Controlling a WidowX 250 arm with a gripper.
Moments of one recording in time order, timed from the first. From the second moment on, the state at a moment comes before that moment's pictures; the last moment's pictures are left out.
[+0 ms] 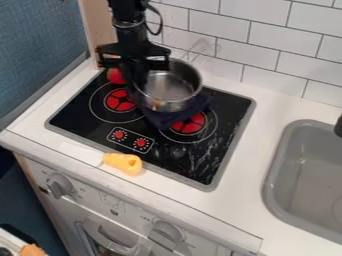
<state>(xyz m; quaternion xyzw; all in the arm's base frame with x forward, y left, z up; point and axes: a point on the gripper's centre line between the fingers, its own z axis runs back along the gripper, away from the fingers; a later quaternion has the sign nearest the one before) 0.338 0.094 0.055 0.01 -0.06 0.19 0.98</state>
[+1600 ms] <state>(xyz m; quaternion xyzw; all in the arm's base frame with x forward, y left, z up) 0.345 0.094 0.099 0.06 -0.09 0.22 0.97</state>
